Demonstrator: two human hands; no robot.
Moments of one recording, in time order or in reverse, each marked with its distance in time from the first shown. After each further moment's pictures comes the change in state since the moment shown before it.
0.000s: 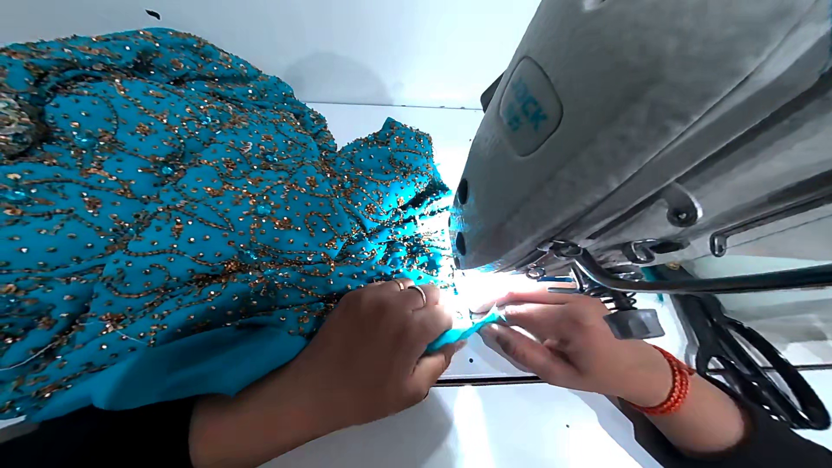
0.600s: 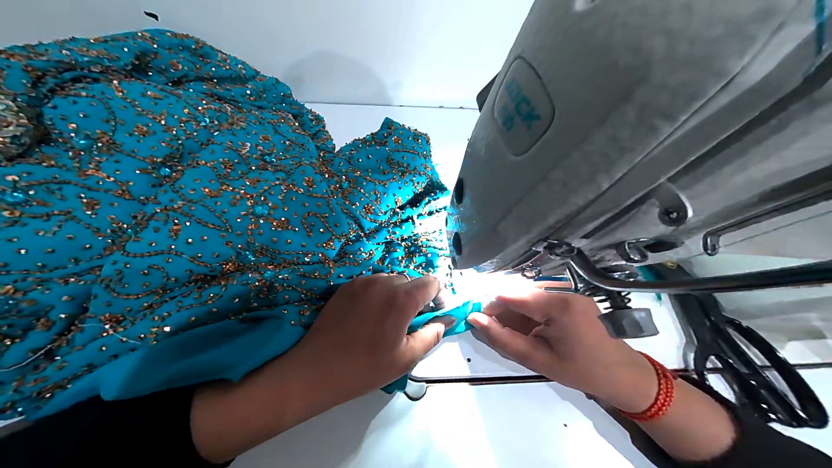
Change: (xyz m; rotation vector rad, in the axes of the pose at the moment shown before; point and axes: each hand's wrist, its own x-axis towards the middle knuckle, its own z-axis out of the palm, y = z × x) left_hand 0.005 -0.005 0.002 -0.085 -0.073 -0.214; right_hand 0.001 -0.008 0.012 -0.002 0.099 0.240
